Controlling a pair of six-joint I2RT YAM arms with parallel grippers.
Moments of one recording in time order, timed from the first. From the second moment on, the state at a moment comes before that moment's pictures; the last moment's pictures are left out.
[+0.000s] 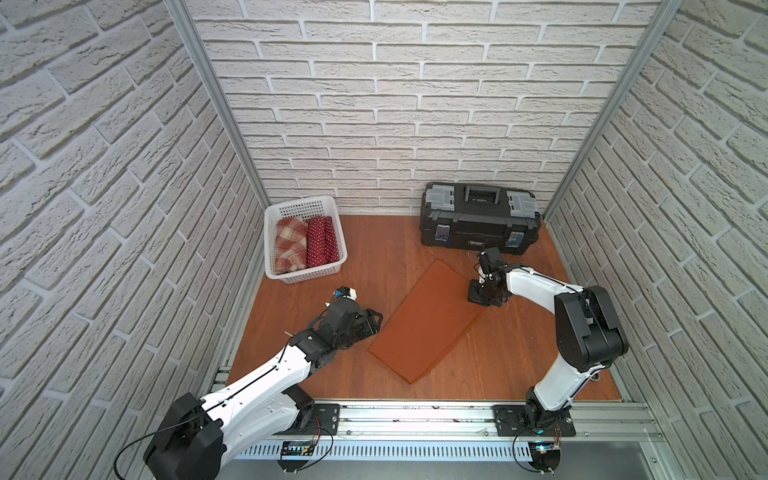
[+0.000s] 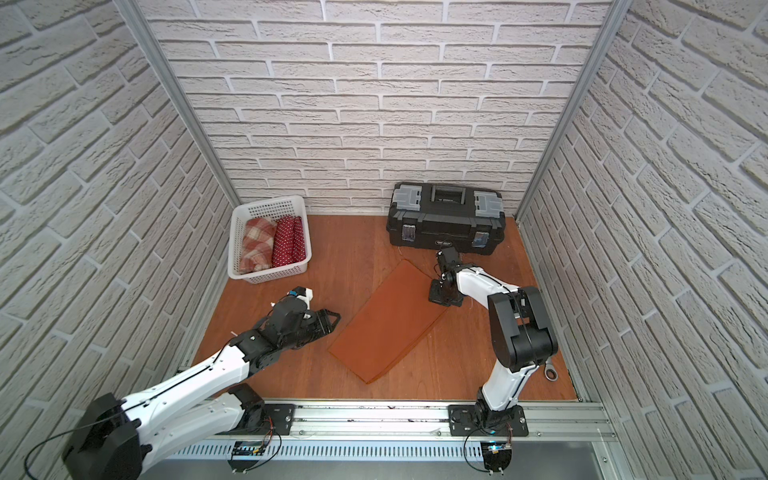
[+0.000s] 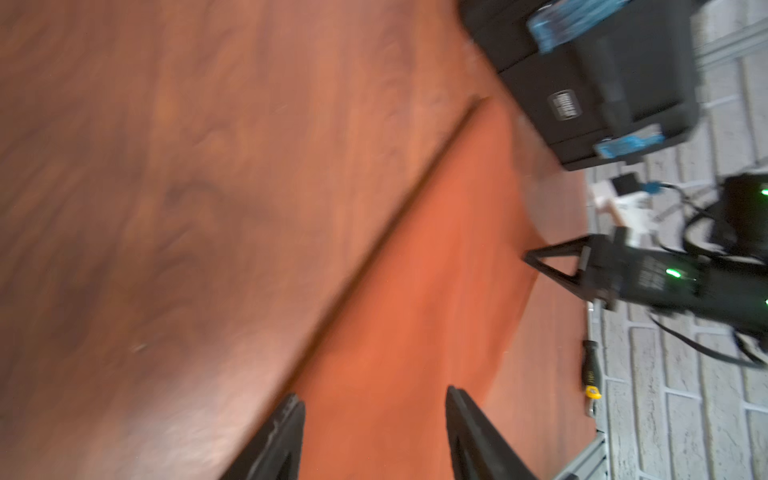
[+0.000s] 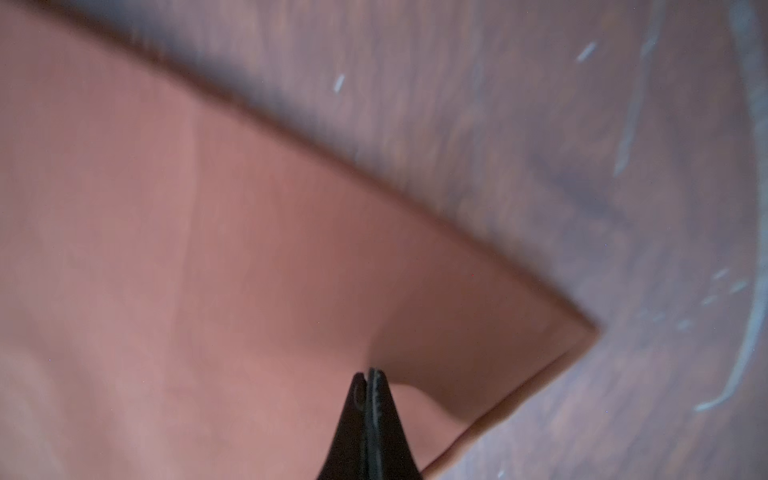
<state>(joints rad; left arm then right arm) -0.63 0.95 0.39 -0.20 0.09 -0.95 0.22 1.71 1.01 -0.63 -0.05 0.47</state>
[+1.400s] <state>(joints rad) -0.69 1.15 0.50 -0.30 0.33 -0.84 0.46 1.64 0.90 -0.55 -0.02 0.43</state>
